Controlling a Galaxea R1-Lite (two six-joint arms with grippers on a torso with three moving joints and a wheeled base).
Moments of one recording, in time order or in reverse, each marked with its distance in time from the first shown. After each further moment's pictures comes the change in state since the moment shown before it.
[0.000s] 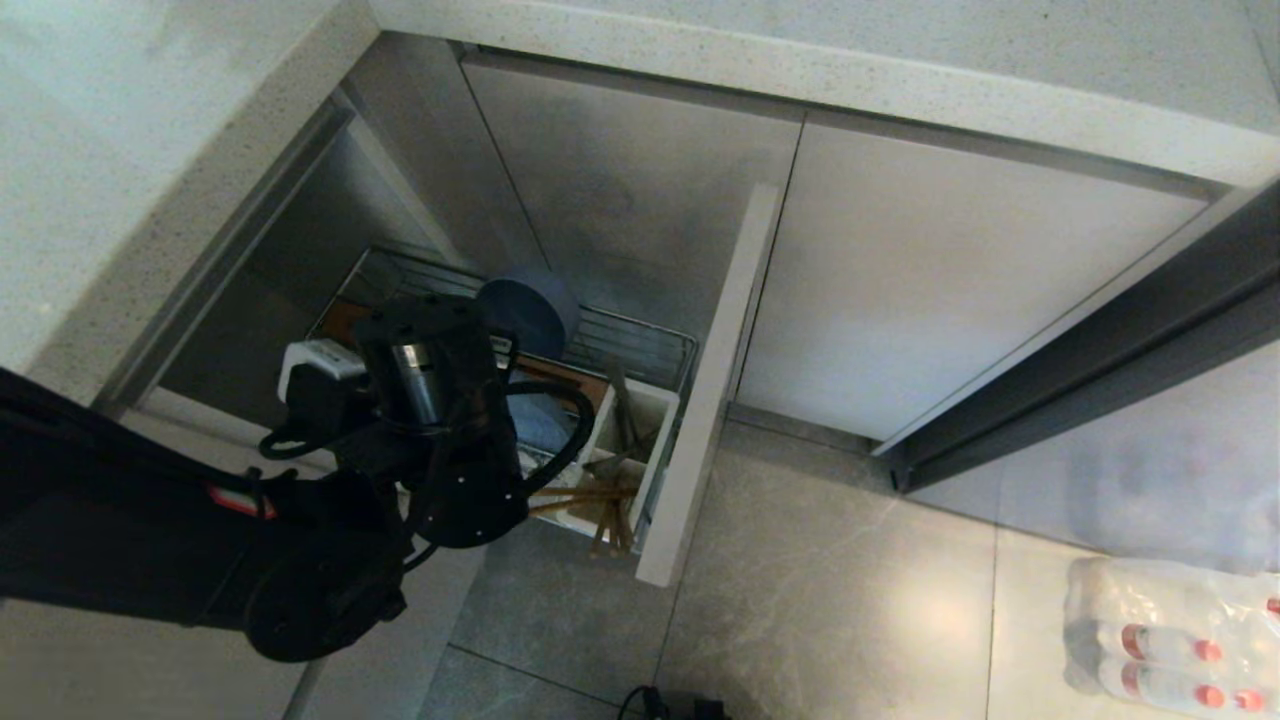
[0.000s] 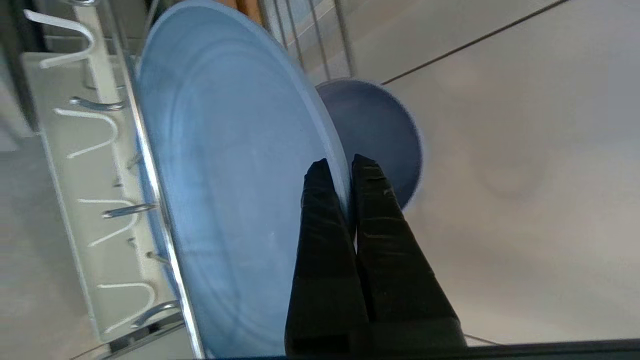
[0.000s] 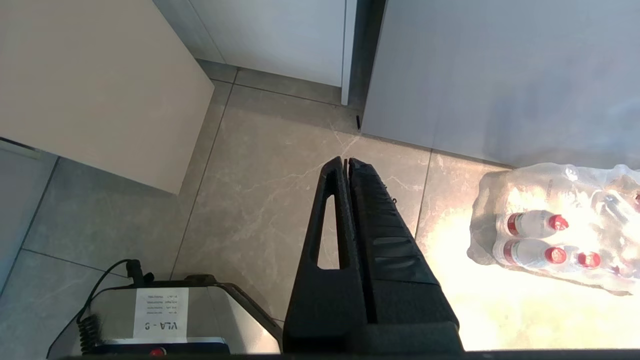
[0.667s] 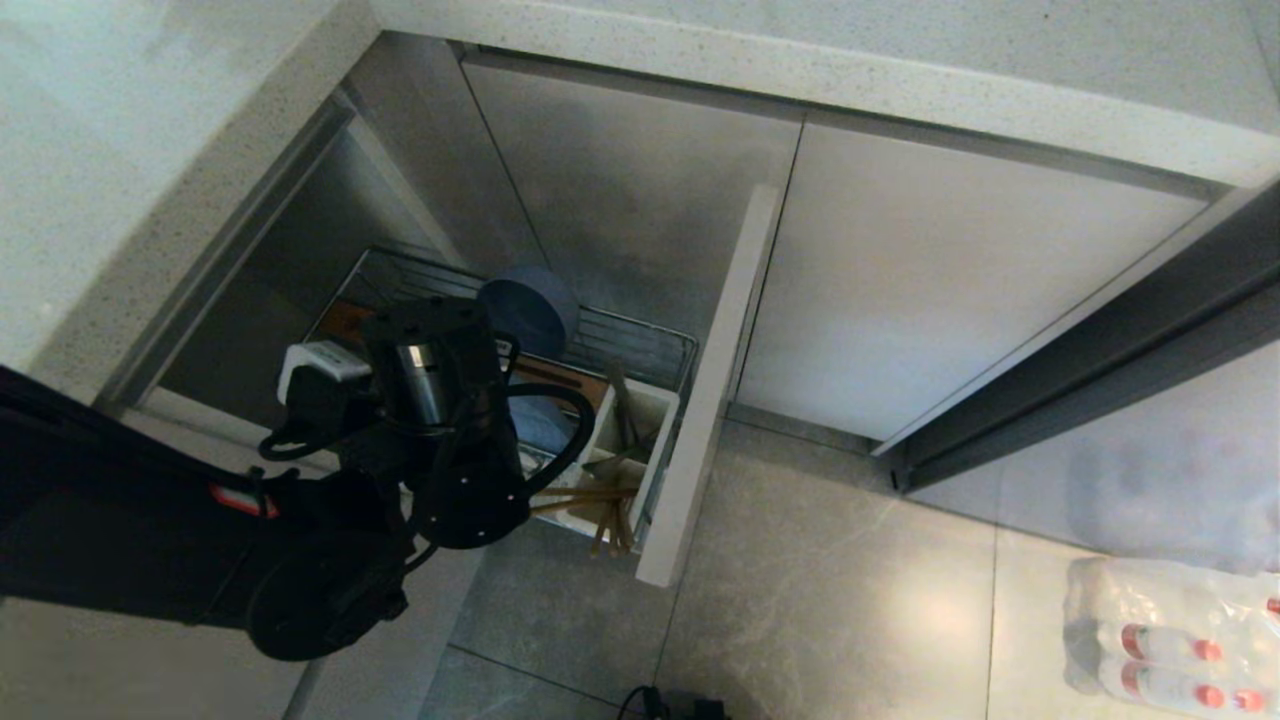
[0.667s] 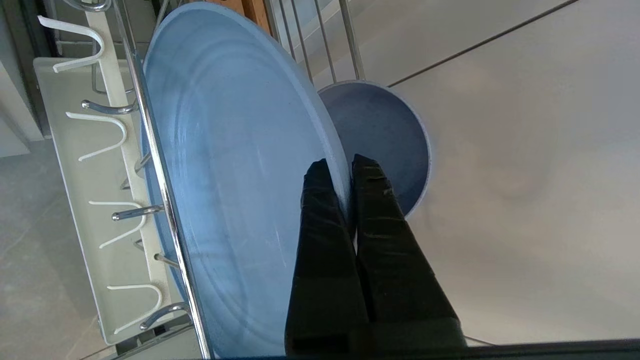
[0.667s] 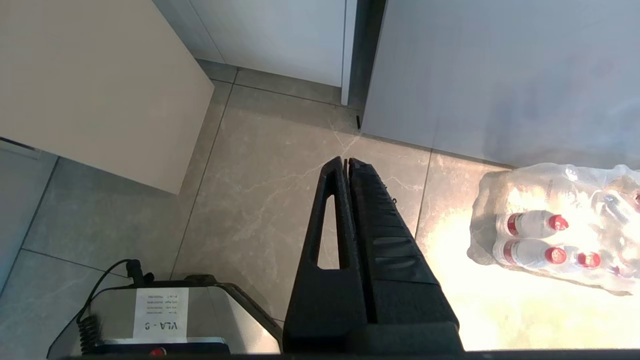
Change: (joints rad) left arm 0.000 0.003 -0.003 0.012 0.013 0.000; right arm 0.000 0.000 0.000 0.000 0.000 0.000
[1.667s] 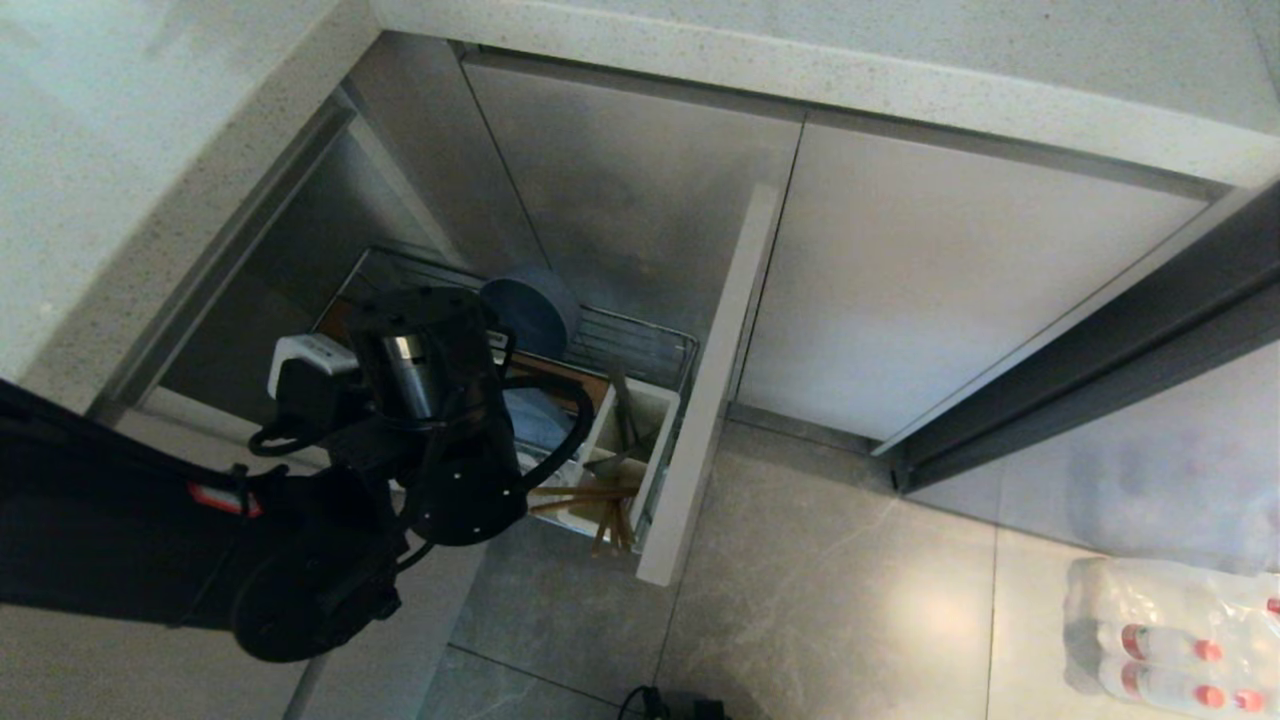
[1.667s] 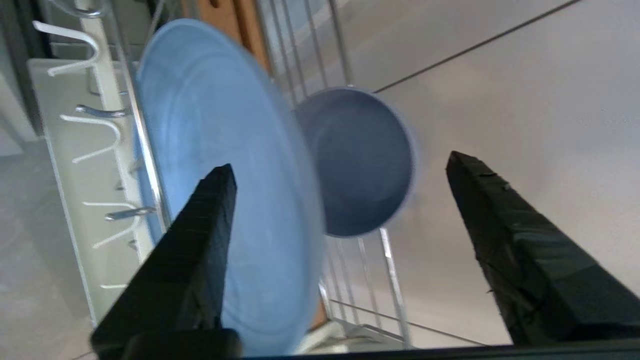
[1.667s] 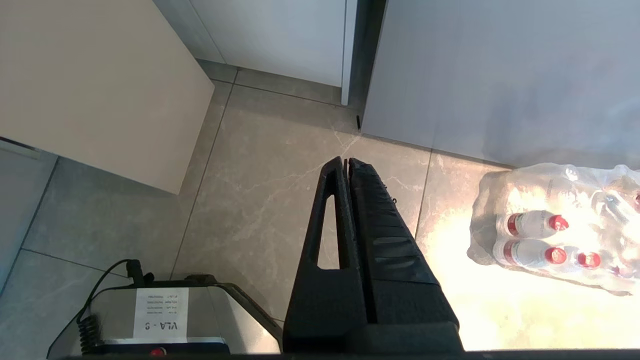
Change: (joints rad) left arm -0.014 -0.022 -0.007 0.001 0.009 0.011; right arm 0.000 0.000 0.000 0.000 0.000 0.000
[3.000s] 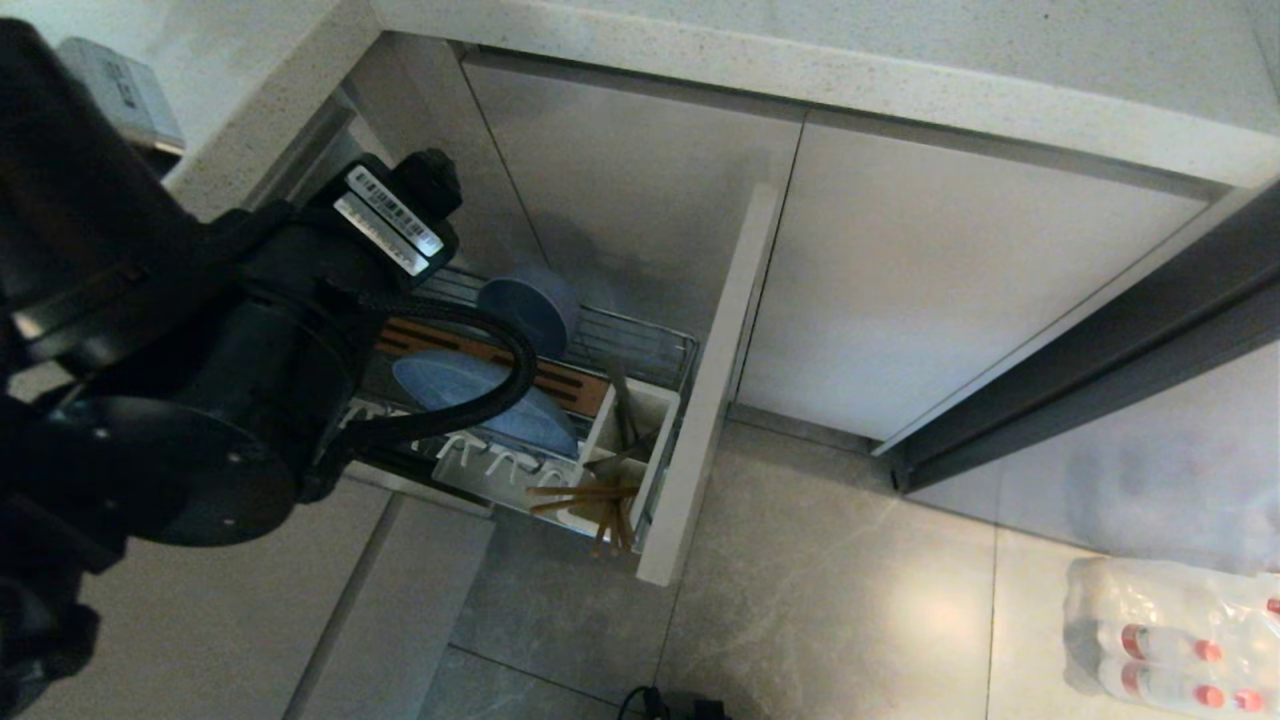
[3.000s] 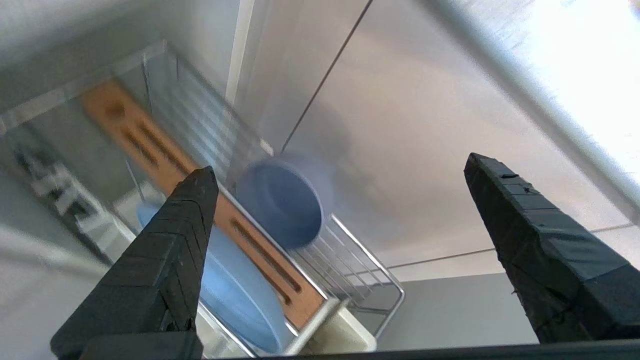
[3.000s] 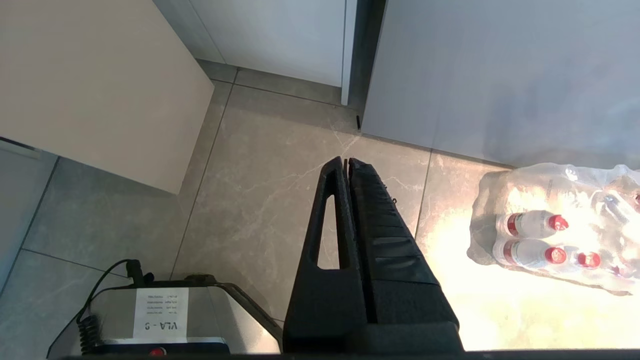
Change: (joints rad) left arm -0.177 -0.331 -0.064 0.093 -0.042 0.780; right arm 0.000 0.000 0.000 0.000 0.000 0.000
